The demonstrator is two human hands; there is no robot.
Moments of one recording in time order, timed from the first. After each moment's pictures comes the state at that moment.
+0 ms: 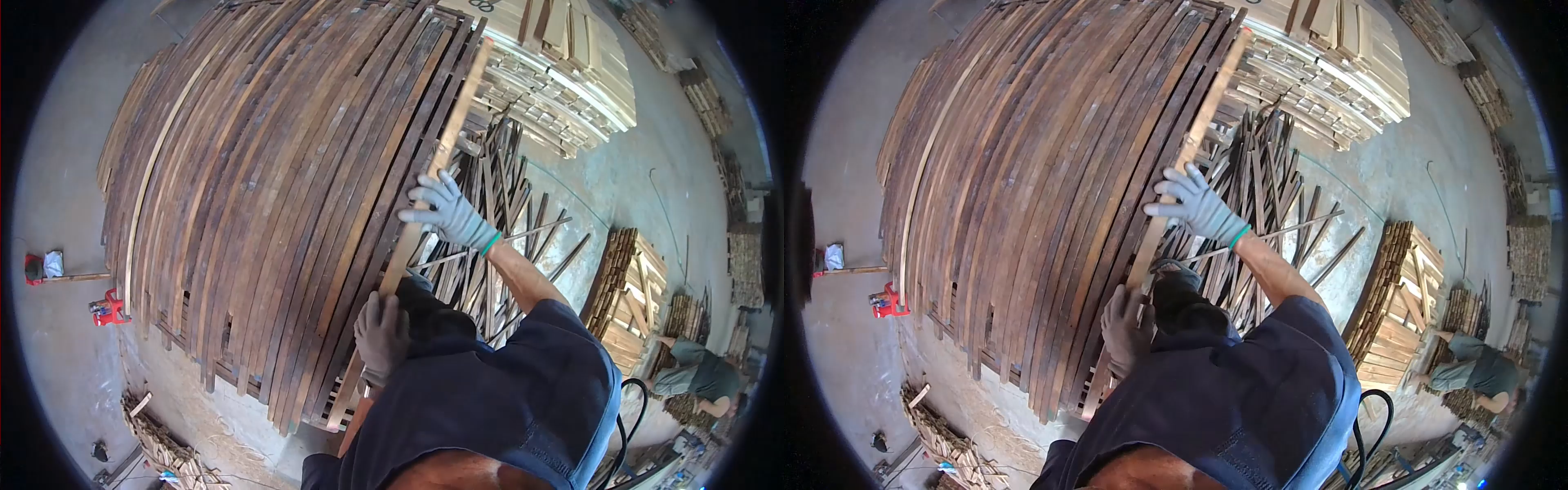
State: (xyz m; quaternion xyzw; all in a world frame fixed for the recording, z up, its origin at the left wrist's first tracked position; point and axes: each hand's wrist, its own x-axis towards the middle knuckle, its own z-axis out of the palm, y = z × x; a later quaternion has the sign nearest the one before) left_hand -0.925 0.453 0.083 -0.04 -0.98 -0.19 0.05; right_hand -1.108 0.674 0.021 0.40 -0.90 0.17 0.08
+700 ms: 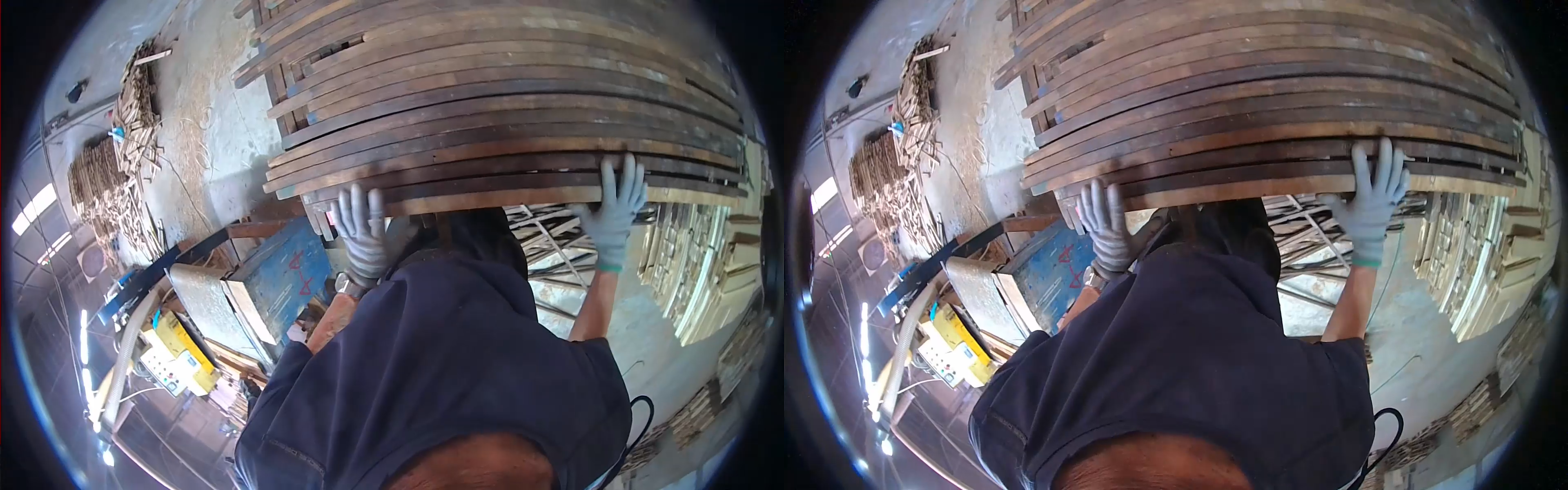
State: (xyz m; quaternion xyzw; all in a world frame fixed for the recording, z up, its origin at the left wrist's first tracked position) left_hand -0.789 0.397 0.056 0.29 -0.95 0.00 0.14; right_hand -1.131 0.629 0.041 0.46 -0.87 0.14 0.04
